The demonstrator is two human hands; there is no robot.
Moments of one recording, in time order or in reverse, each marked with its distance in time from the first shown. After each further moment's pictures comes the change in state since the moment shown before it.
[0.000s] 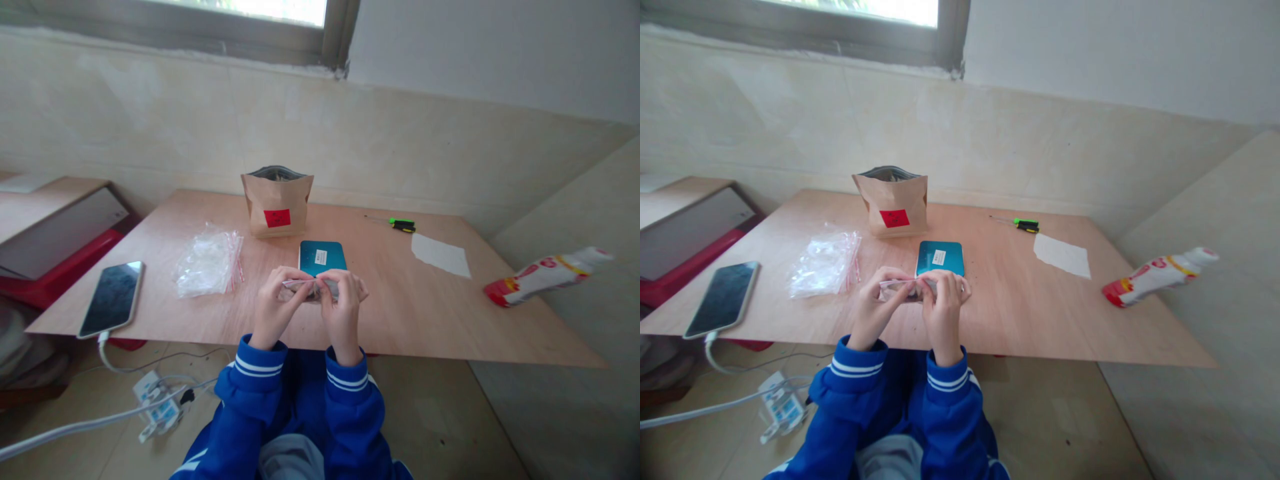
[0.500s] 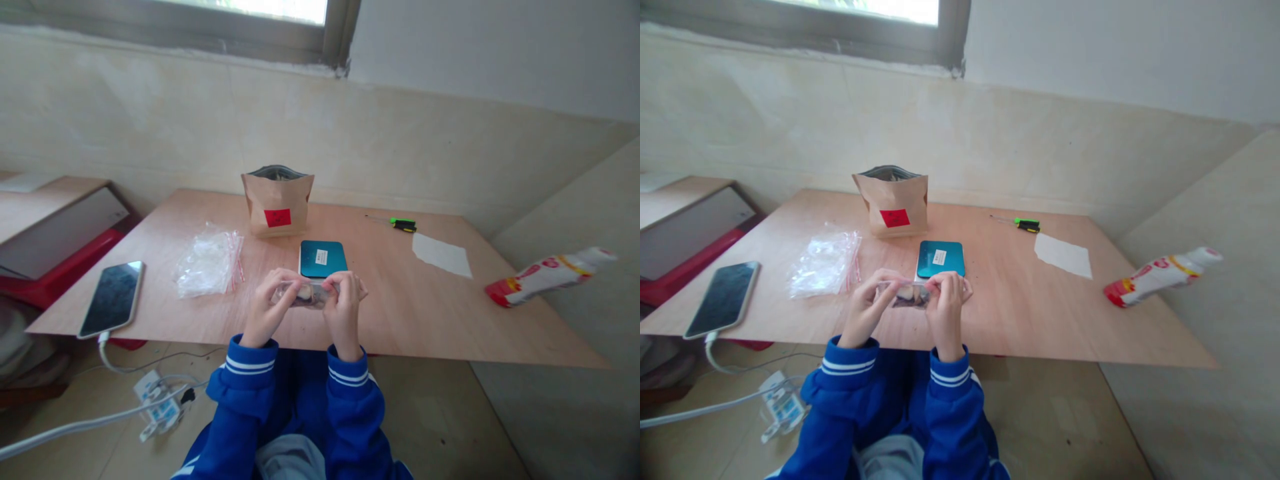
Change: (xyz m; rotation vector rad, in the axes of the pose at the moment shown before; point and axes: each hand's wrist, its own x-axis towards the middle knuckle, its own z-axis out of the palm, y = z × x) left_hand 0.001 -0.002 -0.015 -0.077 -0.100 -0.020; right_hand -0.005 0.010 0.005 -0.002 -0.021 0.043
